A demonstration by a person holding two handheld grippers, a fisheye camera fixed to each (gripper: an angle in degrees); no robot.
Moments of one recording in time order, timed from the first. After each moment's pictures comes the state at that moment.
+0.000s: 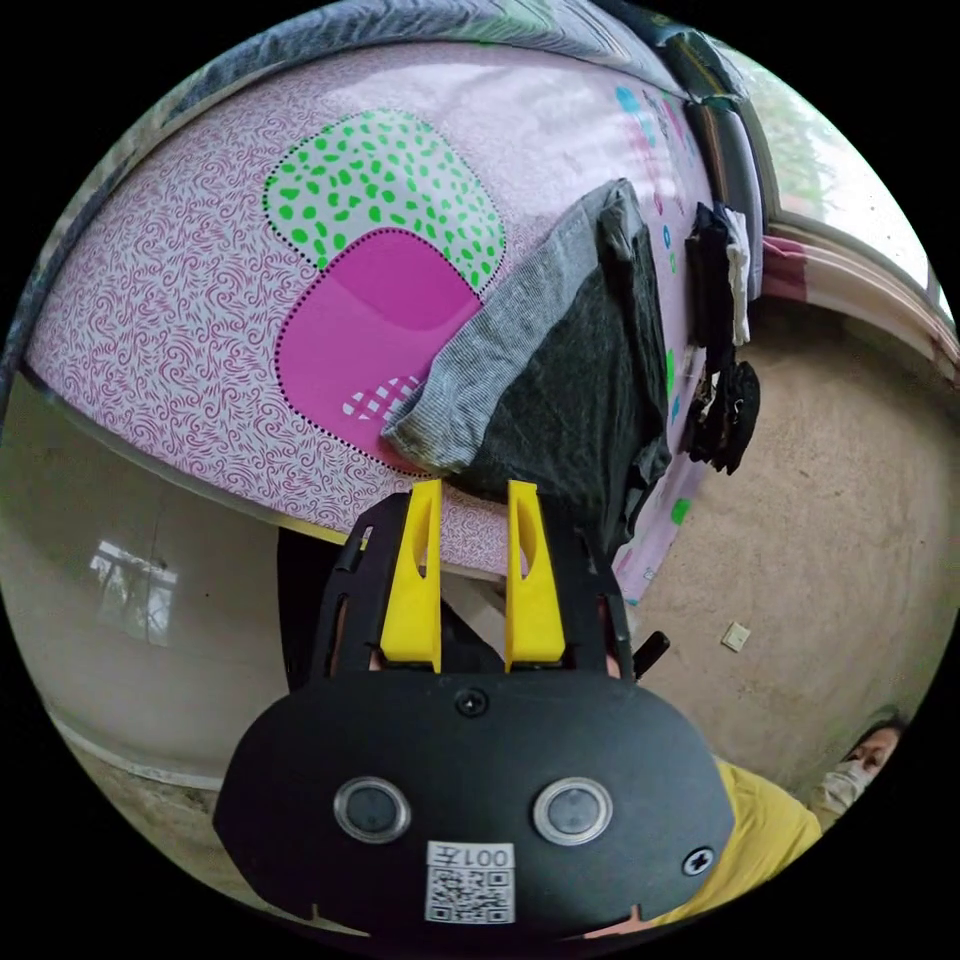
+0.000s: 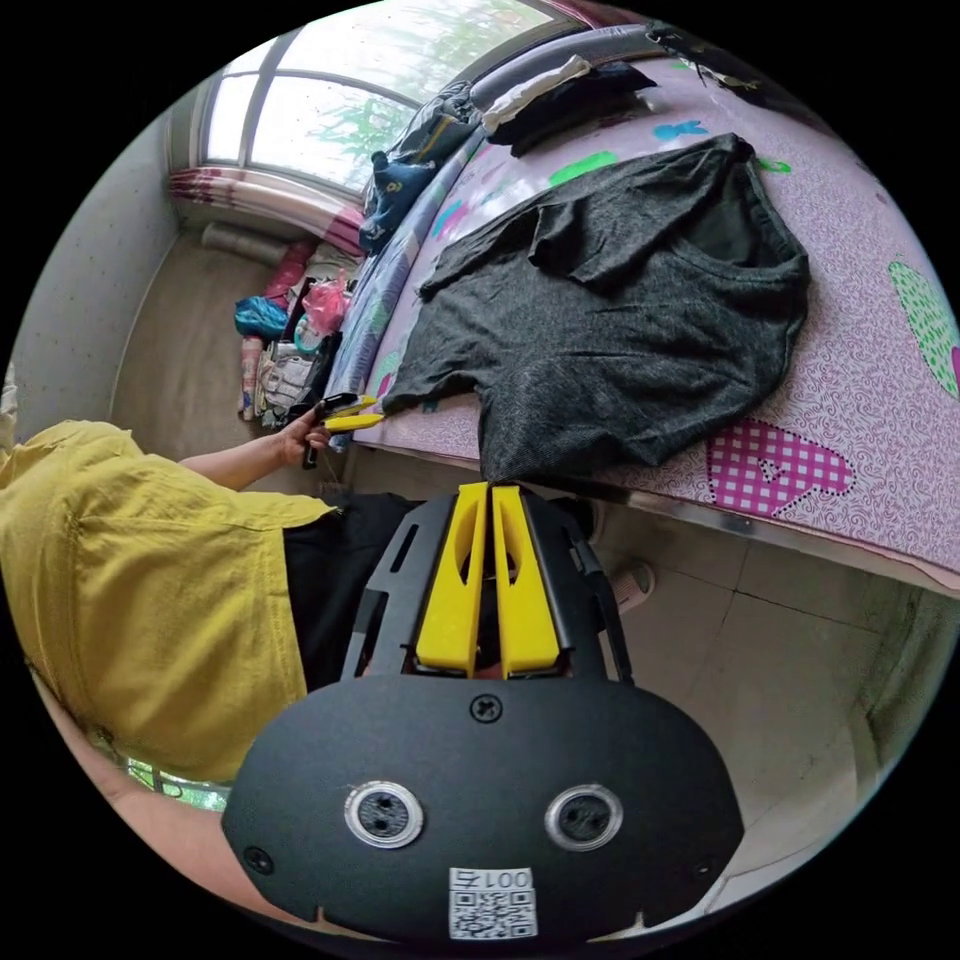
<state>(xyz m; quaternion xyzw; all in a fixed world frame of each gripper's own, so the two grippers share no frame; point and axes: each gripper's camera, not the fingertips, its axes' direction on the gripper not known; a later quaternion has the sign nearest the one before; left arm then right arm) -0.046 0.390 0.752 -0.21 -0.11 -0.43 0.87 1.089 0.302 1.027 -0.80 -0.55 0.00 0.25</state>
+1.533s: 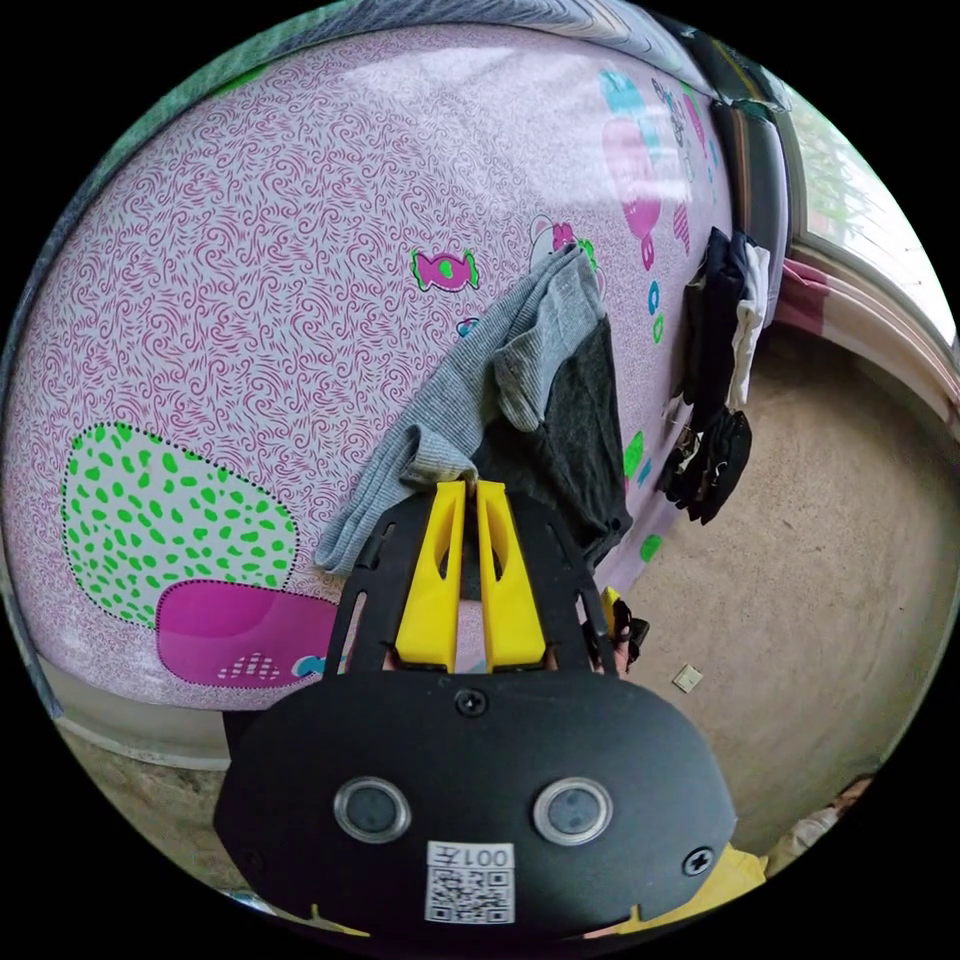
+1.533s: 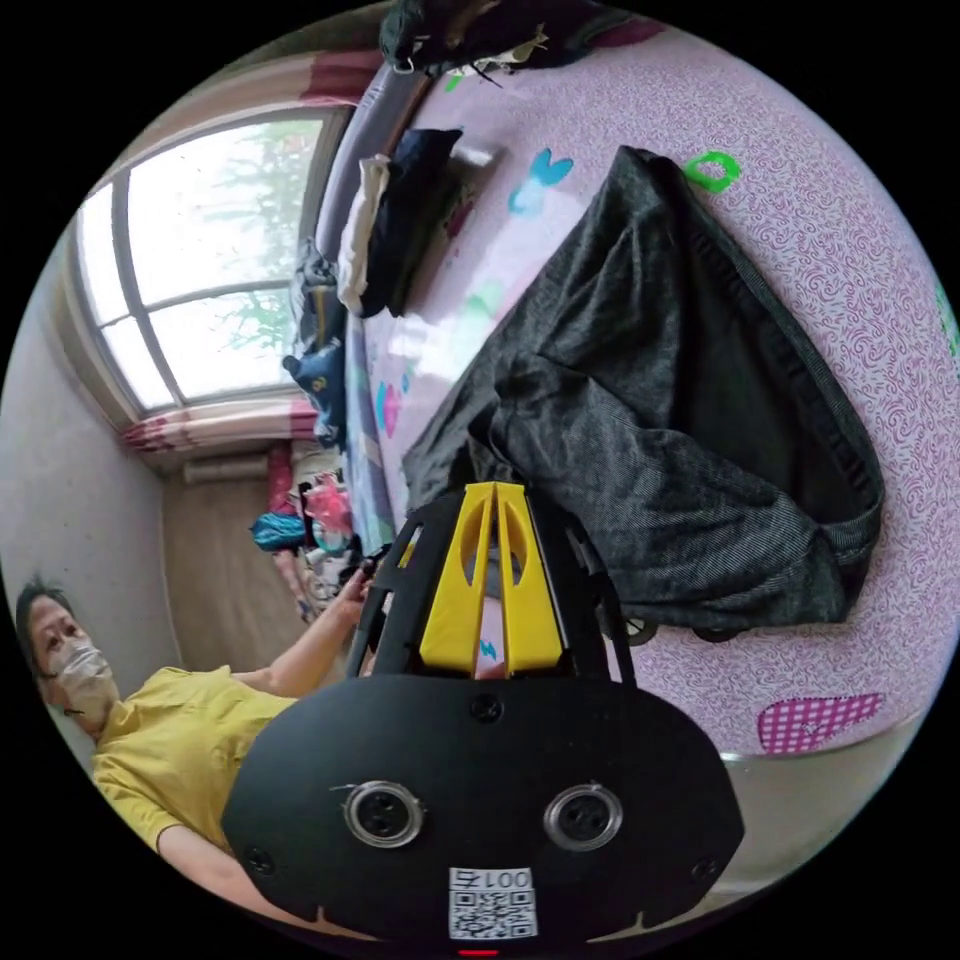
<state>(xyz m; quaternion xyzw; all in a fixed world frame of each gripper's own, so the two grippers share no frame) -0.121 0.209 0.858 -0.24 -0.09 -0.47 0.85 0.906 0.490 1.088 -0.97 -0.17 0.19 0.04</state>
